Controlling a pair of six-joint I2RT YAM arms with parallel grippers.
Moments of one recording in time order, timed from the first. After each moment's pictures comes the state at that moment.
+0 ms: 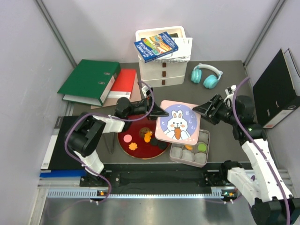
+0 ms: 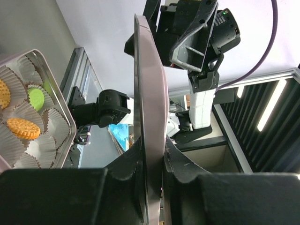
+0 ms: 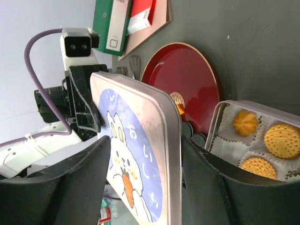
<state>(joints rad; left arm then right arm) -0.53 1.72 0.73 1.28 1.02 -1.67 0.11 0.79 0.78 -0.44 -0.58 0.87</state>
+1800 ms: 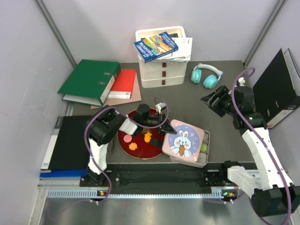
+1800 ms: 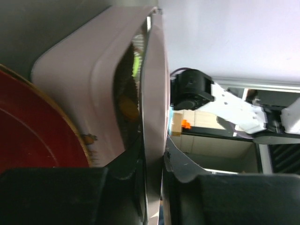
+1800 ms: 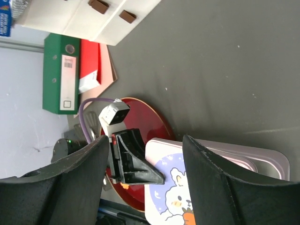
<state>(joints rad) -0.66 2.00 0.77 1.01 1.00 -1.30 0.11 0.94 0.95 -0.55 -0.22 0.81</state>
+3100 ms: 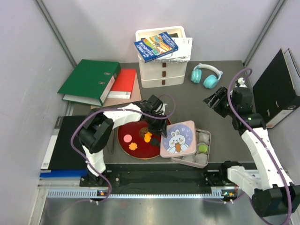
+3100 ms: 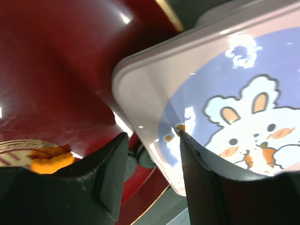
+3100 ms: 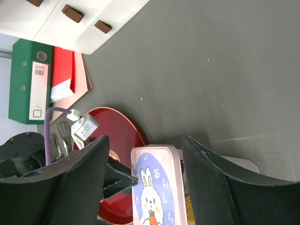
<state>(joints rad) -0.72 1.84 1.19 -0.51 0.42 -0.47 0.12 0.94 0.93 -0.54 -0.12 0.71</state>
